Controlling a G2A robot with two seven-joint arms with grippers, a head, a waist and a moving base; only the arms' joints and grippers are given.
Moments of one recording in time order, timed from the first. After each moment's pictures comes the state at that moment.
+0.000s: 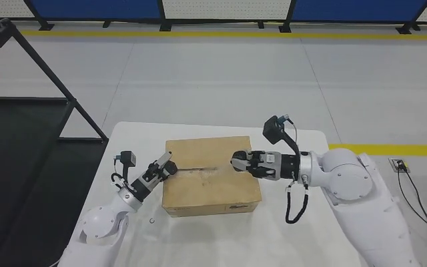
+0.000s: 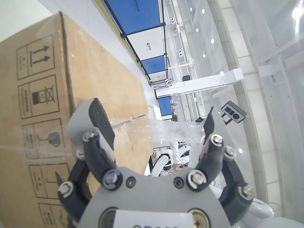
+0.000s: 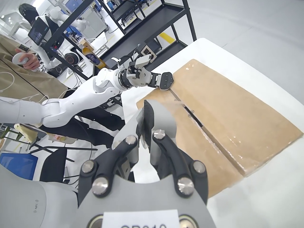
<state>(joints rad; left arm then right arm) 1.07 -1.18 -1.41 -1.46 -0.24 -0.27 -0.58 -0.67 -1.14 1.20 -1.63 -0.14 -0.50 1.02</state>
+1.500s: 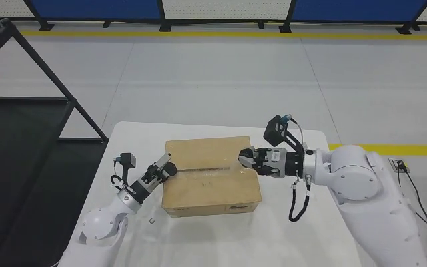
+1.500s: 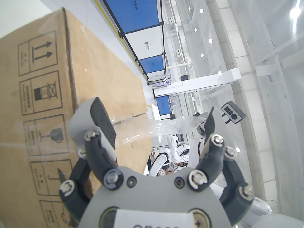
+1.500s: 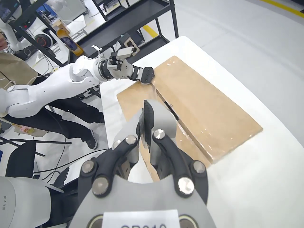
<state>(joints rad) 1.07 -1.17 -1.41 -1.45 -0.26 -0.29 -0.59 -0.65 -1.09 1.20 -1.65 -0.29 -0.51 1.02</state>
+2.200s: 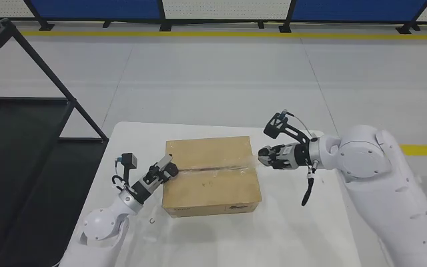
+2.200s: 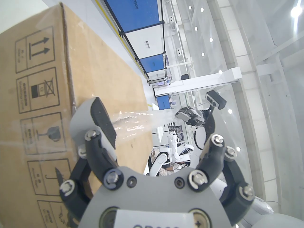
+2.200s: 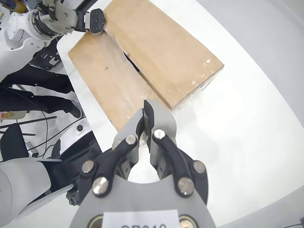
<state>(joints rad) 1.08 -1.17 -1.40 -1.46 -0.26 -0.29 -0.58 -0.48 -1.06 1.14 -1.51 -0.35 -0.41 1.33</state>
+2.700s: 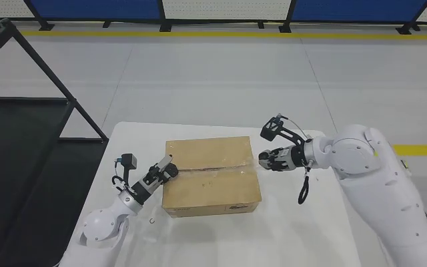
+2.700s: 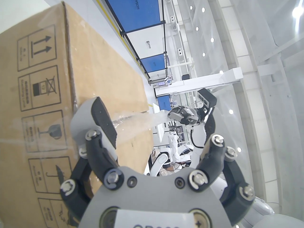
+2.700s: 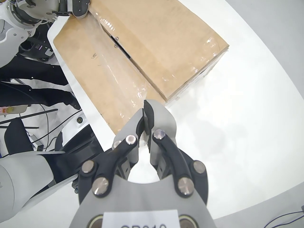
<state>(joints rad) 1.08 -1.17 -1.40 -1.47 -0.25 -0.28 -0.58 -0.45 -1.06 1.06 -1.43 -0.37 -0.40 1.31</state>
